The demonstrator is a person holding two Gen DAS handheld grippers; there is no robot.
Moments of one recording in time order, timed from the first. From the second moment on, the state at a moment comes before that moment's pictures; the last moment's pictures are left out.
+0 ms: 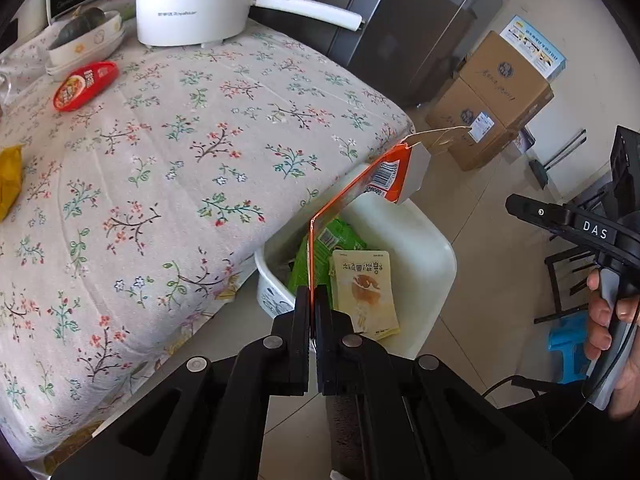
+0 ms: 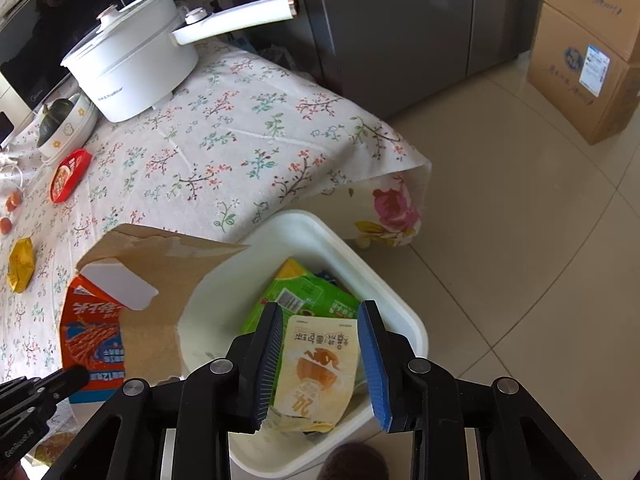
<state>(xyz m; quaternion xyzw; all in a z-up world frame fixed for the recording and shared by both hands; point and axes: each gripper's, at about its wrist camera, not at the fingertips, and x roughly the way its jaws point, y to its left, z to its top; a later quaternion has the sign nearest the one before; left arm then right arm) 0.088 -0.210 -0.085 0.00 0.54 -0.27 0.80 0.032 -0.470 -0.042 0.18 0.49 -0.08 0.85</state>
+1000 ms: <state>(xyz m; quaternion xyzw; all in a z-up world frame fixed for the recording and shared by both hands) 0.130 -0.061 -0.069 -0.02 0.48 -0.11 0.87 0.098 -0.390 -0.050 0.11 0.49 -0.02 0.86</state>
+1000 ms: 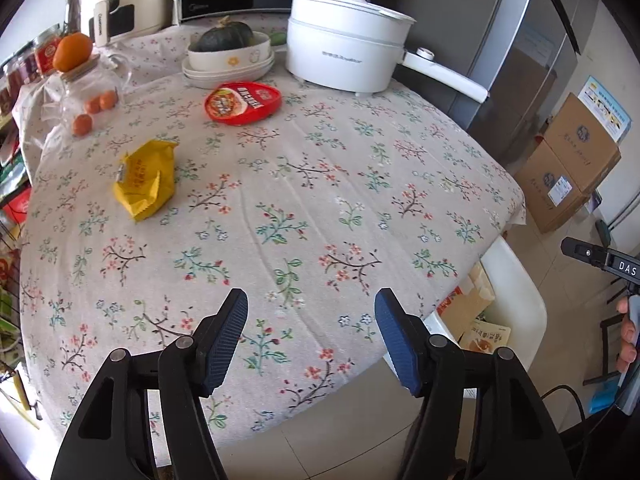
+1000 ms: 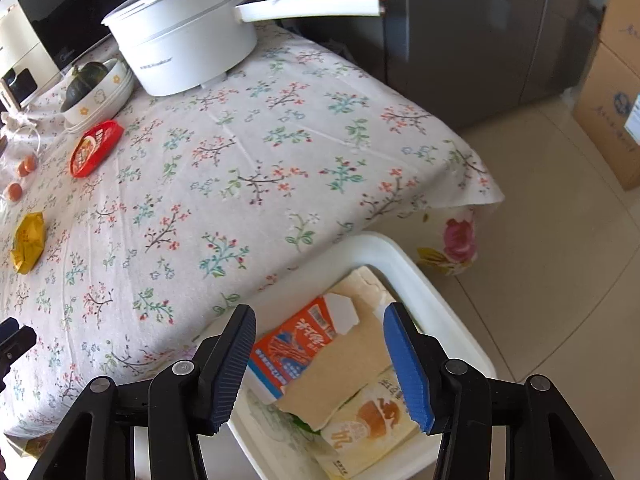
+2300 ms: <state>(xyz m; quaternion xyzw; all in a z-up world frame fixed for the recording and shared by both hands) 0.254 0.099 -0.112 -0.17 0.46 -0.01 0.87 0.245 -0.201 -0.086 0.06 0.52 0.07 0.85</state>
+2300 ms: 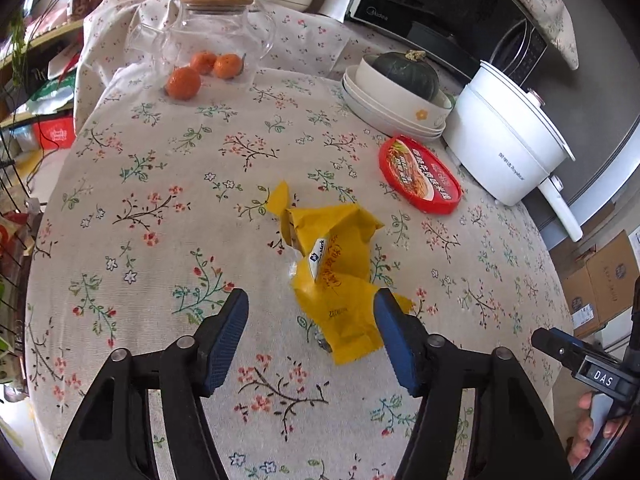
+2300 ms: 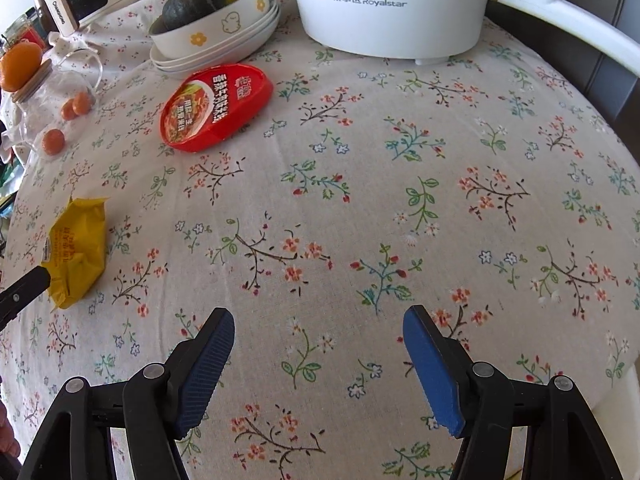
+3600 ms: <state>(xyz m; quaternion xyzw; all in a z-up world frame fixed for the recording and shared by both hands) 0.200 0.161 -0.029 -0.17 0.42 0.02 0.89 0.385 -0.135 -0.124 0.15 0.49 0.05 0.86</state>
